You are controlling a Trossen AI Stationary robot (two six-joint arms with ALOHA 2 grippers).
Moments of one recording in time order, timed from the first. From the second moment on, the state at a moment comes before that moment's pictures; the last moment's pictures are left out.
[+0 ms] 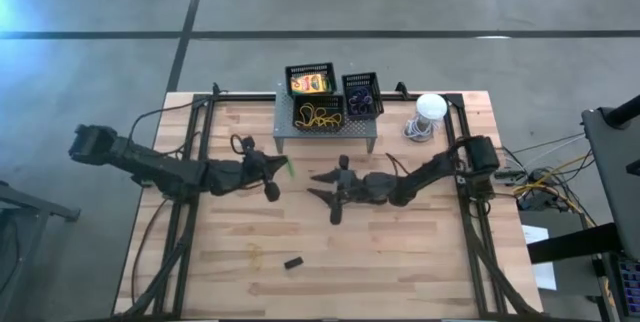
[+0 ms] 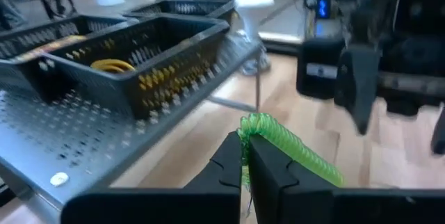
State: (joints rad) left arm -0.16 1.12 0.40 0.43 -0.63 -0.13; right arm 0.13 1.95 0.78 1.20 0.28 0.15
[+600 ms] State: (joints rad) left arm -0.16 1.15 0.40 0.50 -0.64 -0.19; right arm 0.10 2.02 1.06 0.92 0.43 0.03
